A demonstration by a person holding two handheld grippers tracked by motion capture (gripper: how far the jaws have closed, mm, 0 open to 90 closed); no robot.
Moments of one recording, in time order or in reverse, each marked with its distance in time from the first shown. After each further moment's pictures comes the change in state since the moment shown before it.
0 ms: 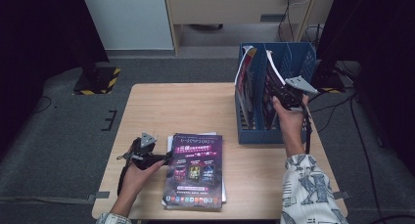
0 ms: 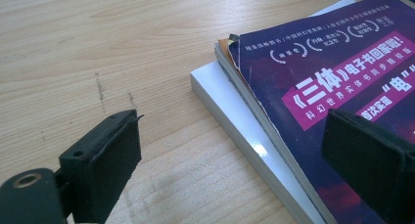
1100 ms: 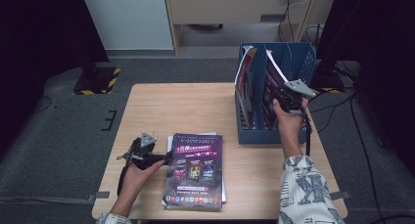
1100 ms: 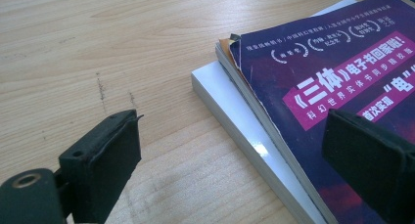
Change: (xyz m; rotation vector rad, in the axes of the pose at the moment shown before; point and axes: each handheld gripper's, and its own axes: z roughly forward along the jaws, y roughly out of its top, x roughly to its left) left arm 0.000 0.000 0.000 -0.001 0.002 -0.002; right arm -0.003 -0.014 0.003 0.012 -0.057 0.000
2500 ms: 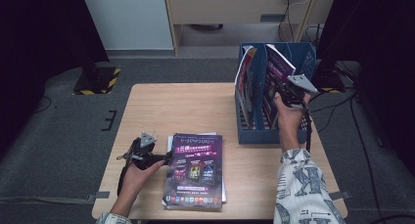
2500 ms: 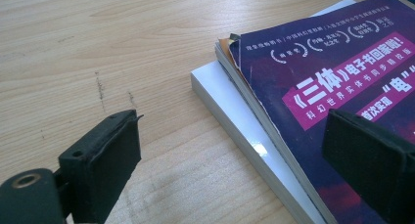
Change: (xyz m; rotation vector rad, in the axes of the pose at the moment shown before) left arm 0.000 0.000 0.000 0.001 -0.004 -0.004; right arm -0.007 0.011 0.009 -0.051 -0.075 0.017
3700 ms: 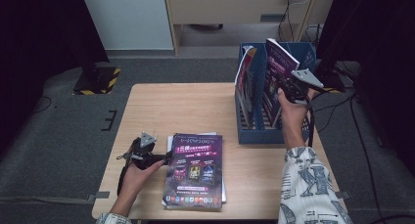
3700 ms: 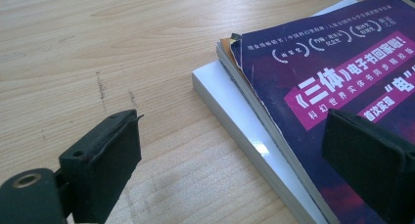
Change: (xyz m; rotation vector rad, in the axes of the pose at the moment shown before) left arm 0.001 0.000 0.001 0.001 0.002 0.000; right arm -0.001 0.023 -0.009 -0.015 0.034 0.010
